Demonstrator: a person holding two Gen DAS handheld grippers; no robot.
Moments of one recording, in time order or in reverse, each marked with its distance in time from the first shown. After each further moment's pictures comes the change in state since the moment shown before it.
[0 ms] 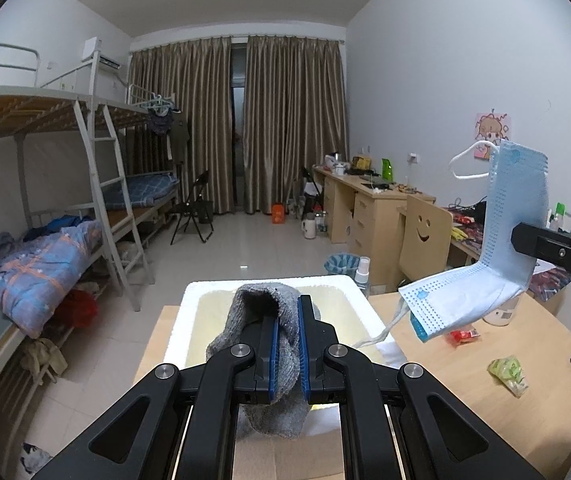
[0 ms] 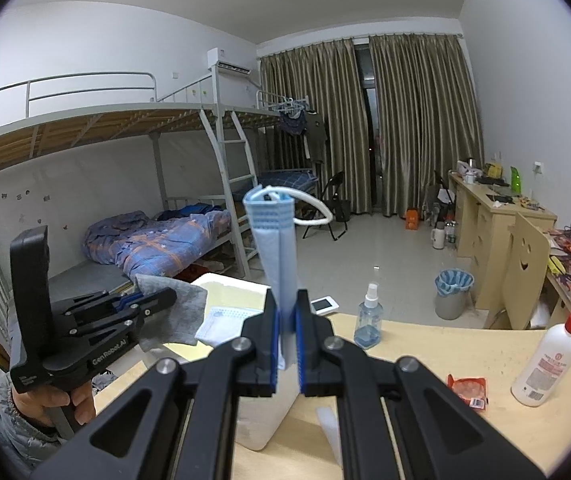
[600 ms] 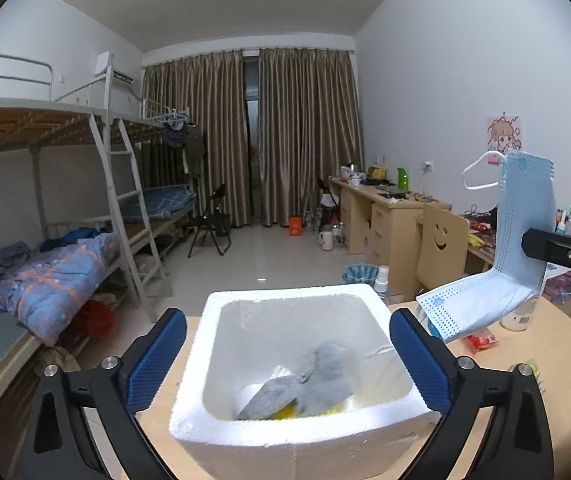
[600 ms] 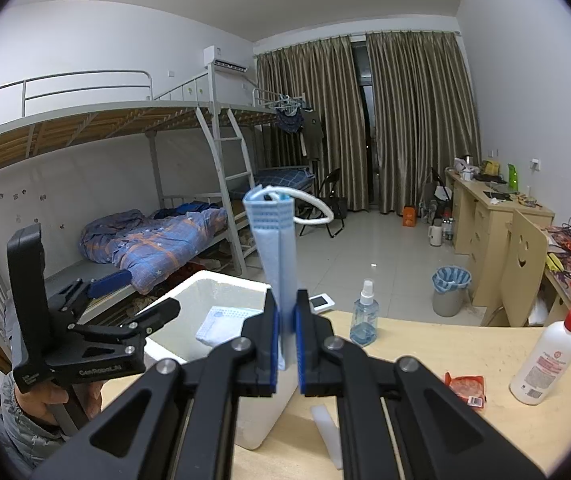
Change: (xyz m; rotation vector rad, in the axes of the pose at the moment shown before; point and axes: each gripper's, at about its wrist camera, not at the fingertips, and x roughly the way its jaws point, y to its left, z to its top) left arm -0.009 0.003 -0.006 0.015 -0.051 0.076; right arm 0.003 0.005 0.003 0.005 0.010 -0.010
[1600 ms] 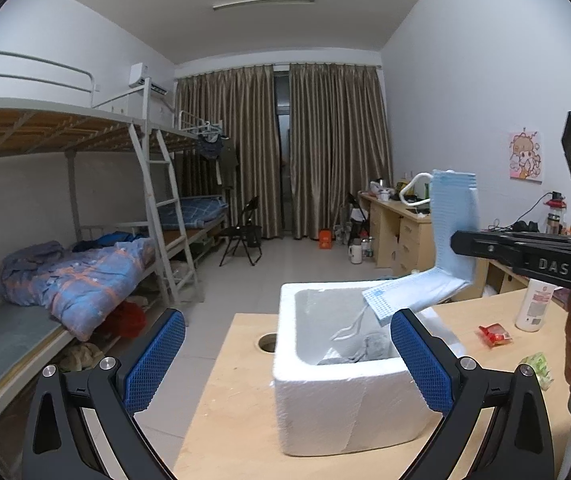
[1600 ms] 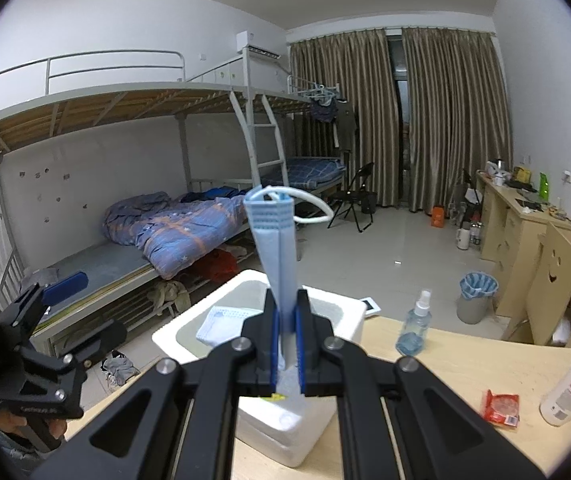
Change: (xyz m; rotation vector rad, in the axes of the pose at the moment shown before) left arm -0.073 0.048 -0.012 -0.033 -0.056 0.109; right arm 0.040 0.029 0.007 -0.069 0.044 0.099
